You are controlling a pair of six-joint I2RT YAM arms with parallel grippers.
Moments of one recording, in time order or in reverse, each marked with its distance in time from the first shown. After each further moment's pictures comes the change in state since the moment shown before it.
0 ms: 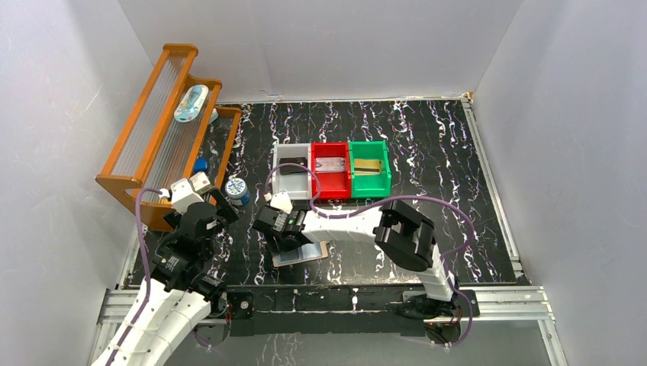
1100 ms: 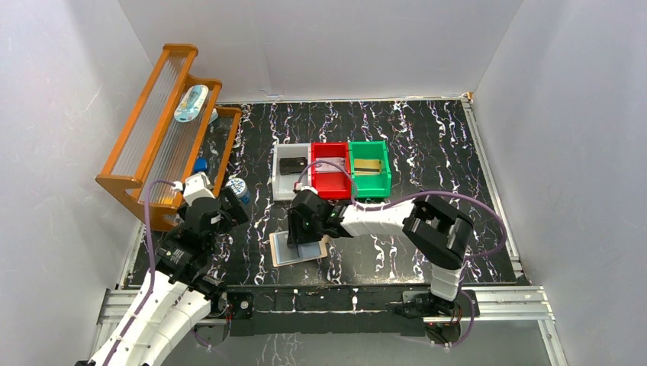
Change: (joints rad) left arm 0.000 0.062 0.002 0.036 0.159 0.013; right arm -0.157 -0.214 -0.409 0.455 -0.315 0.031
